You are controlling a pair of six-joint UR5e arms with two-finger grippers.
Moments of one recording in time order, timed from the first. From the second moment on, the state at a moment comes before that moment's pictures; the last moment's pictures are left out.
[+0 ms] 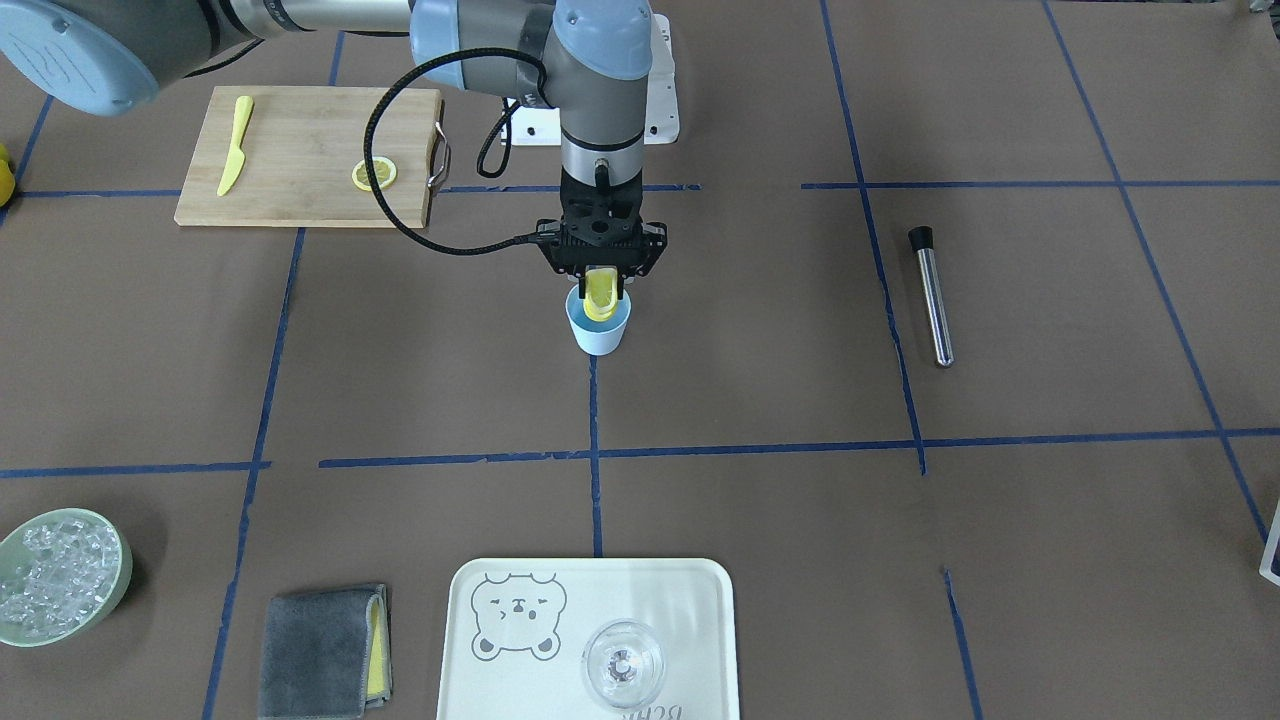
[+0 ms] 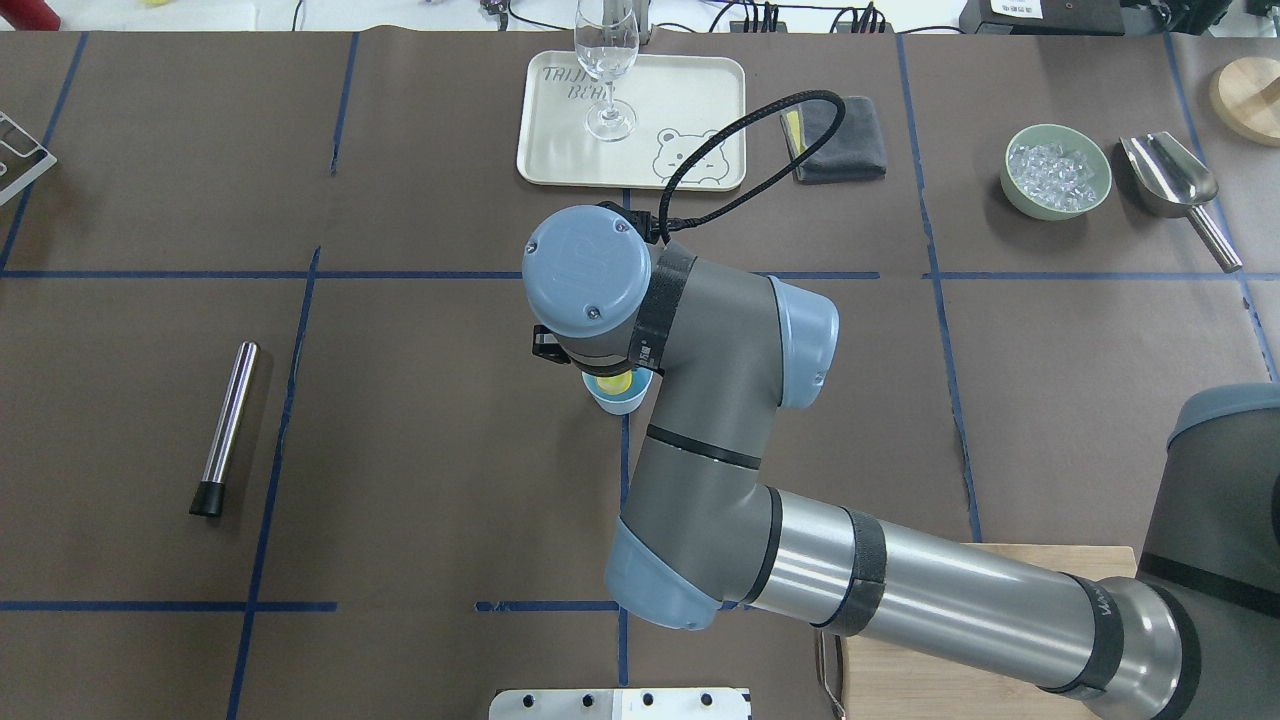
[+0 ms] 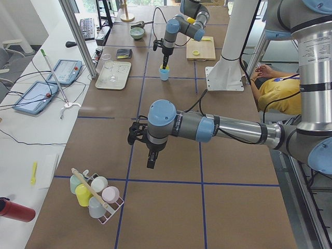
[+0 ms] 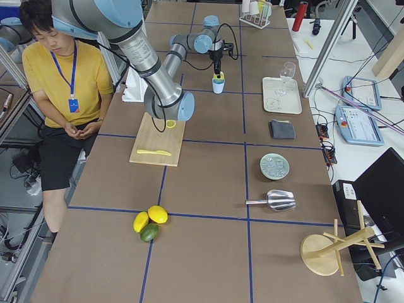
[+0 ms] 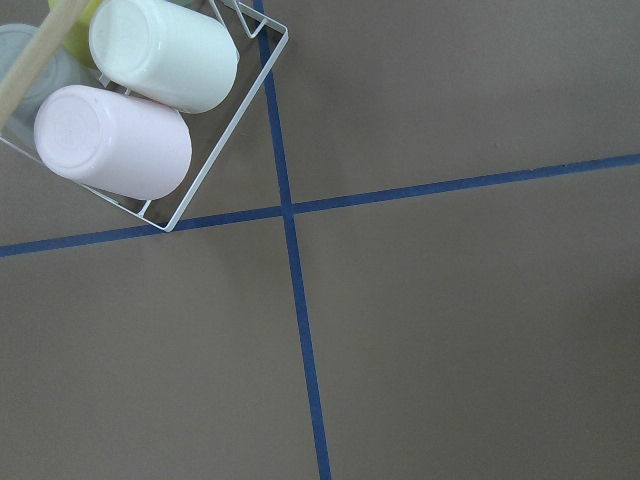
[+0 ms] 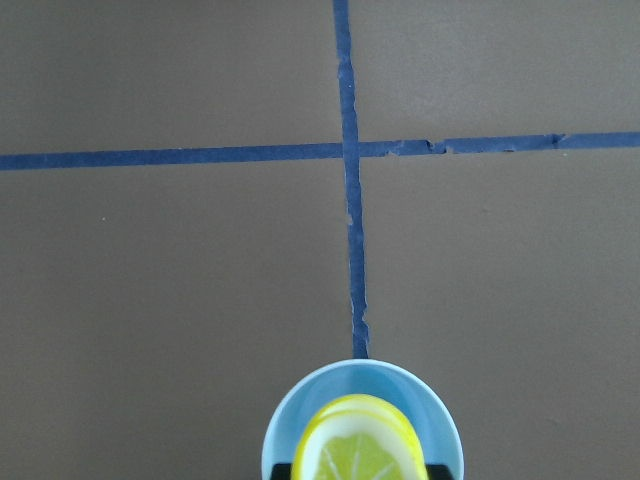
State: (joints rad) left arm -1.60 -1.39 -1.90 -1.63 -2.38 0.02; right arm 0.45 -0.68 1.59 -1.72 1.69 1.30
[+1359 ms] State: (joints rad) left arm -1.59 -1.41 -1.91 -1.71 -2.26 -0.01; right arm 0.78 -0.91 1.76 -1.72 1.99 0.75
